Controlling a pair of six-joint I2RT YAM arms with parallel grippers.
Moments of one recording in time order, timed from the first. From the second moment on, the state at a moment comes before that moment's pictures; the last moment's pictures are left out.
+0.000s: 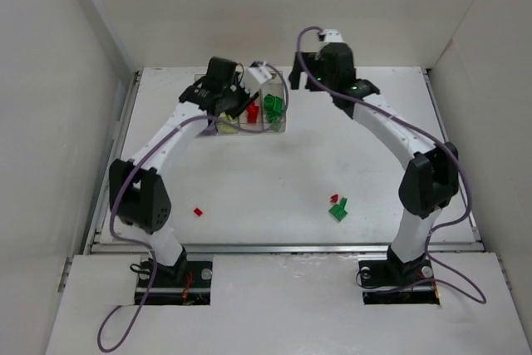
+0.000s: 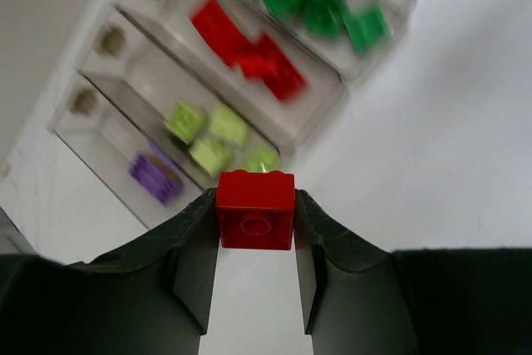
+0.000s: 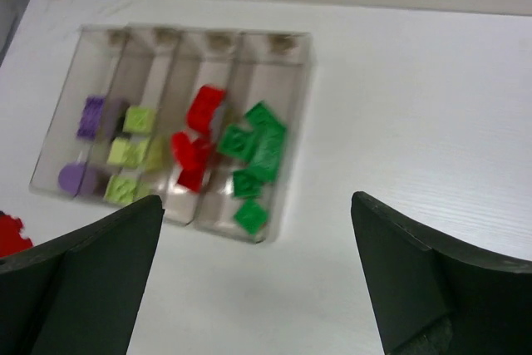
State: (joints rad) left arm -0.41 1.61 1.44 -0.61 0.09 0.57; right arm 0.50 1.85 1.70 -0.23 0.10 0.28
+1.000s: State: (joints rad) left arm -0.41 2.12 1.92 -0.35 -0.13 0.28; right arm 0.29 1.77 1.62 -0.26 0.02 0.25
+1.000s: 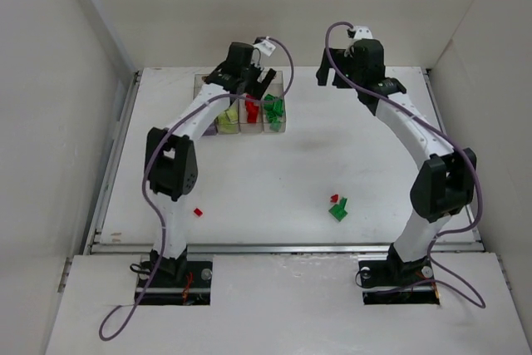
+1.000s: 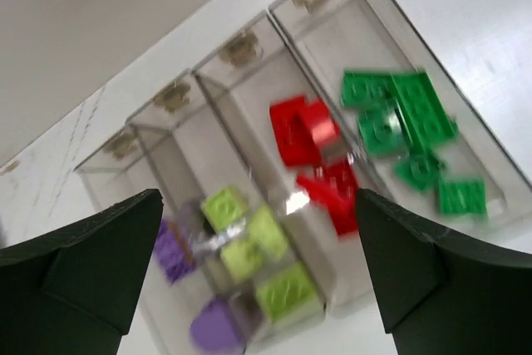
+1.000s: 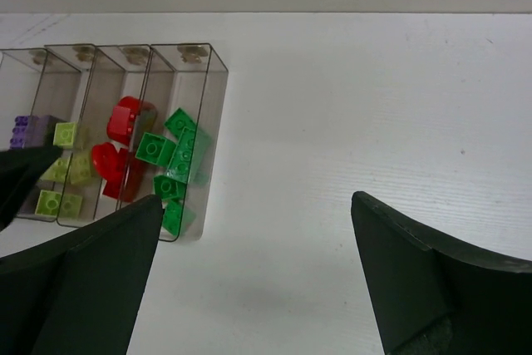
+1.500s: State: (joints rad) left arm -0.49 1.26 0.92 -0.96 -0.11 0.72; right arm 0.51 1.65 1.53 -0.26 0.08 0.17
